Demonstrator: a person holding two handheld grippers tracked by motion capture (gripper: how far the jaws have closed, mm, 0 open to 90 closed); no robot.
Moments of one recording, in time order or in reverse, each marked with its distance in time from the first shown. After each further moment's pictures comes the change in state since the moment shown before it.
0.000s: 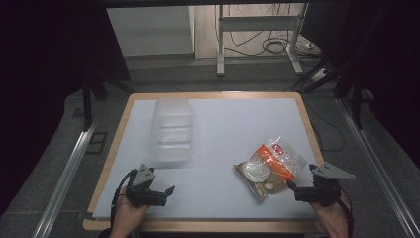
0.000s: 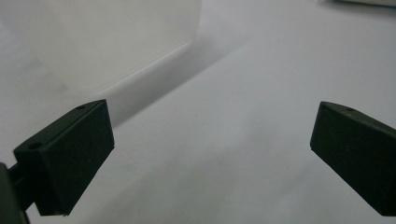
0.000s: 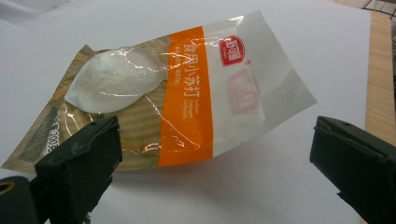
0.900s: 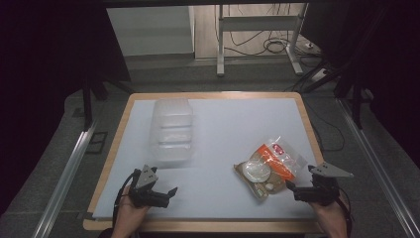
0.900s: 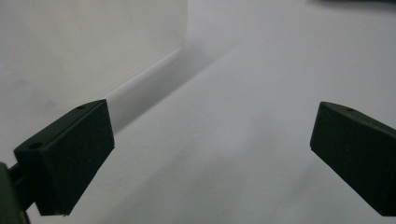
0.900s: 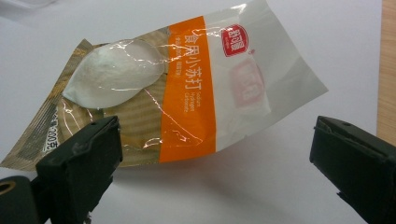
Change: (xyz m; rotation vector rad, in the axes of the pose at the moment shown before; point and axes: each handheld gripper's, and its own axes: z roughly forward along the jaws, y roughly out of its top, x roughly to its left) left arm -0.006 0.000 0.005 -0.014 -0.012 0.065; right arm -0.002 -0.002 0.005 0.027 0.014 0.026
